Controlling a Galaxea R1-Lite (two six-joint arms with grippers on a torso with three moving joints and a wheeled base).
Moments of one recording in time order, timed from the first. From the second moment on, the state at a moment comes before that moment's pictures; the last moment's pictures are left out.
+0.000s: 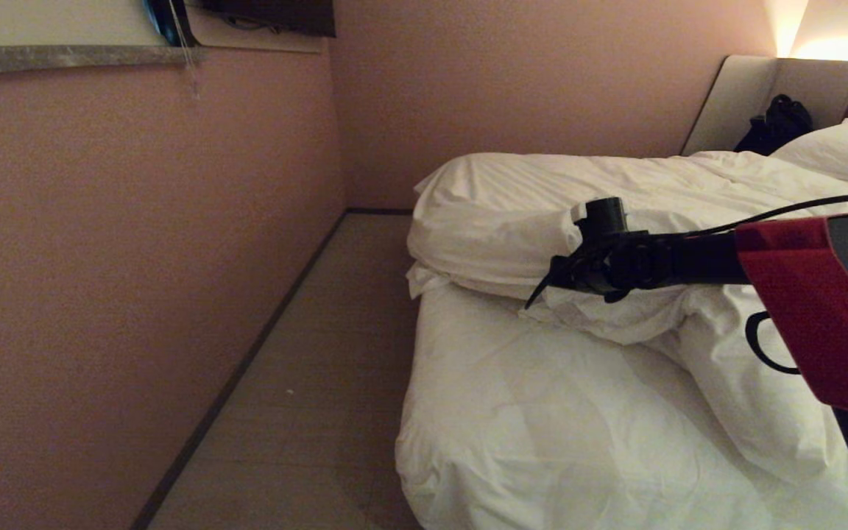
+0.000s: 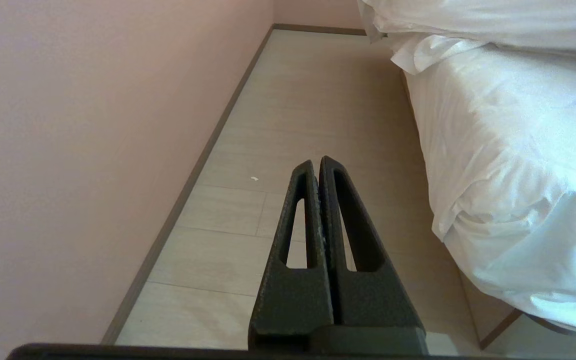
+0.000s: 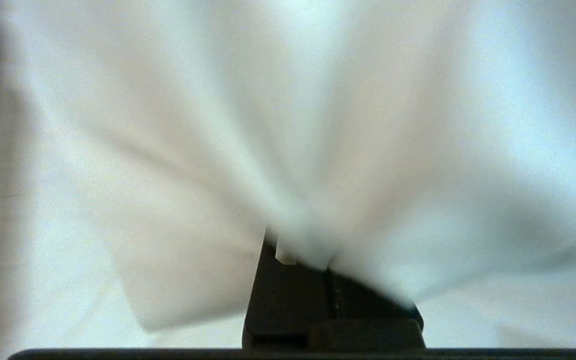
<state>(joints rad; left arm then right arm) 0.00 0.00 0.00 -0.01 0.03 -0.04 0.23 2.35 -1.91 0.12 -0.24 0.33</state>
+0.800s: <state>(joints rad) 0.00 0.00 0.00 -0.01 0.03 -0.04 0.51 2.17 -1.93 0.28 -0.11 0.44</state>
